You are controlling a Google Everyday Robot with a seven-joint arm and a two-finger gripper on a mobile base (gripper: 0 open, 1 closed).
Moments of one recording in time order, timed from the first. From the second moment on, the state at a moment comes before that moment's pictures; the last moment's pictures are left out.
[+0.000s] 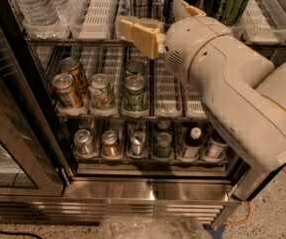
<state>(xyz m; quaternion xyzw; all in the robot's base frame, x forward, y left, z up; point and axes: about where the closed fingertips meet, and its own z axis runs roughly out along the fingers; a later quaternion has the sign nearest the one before) 0.525 -0.028 1.071 -0.20 0.65 0.15 0.72</state>
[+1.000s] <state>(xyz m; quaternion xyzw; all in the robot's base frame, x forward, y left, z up) 0.542 -0.012 1.066 -0.22 0.64 0.16 0.72</state>
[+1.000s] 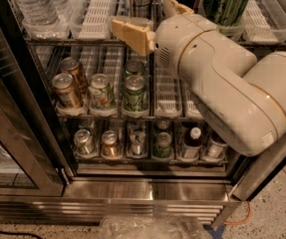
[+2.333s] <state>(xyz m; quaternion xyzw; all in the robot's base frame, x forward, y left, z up) 0.546 -0.008 1.067 -0.22 0.64 0.16 0.72</state>
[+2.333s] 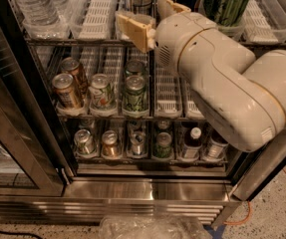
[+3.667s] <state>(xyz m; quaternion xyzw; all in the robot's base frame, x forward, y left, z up) 0.572 -0.009 1.063 -0.23 0.65 0.16 0.71</state>
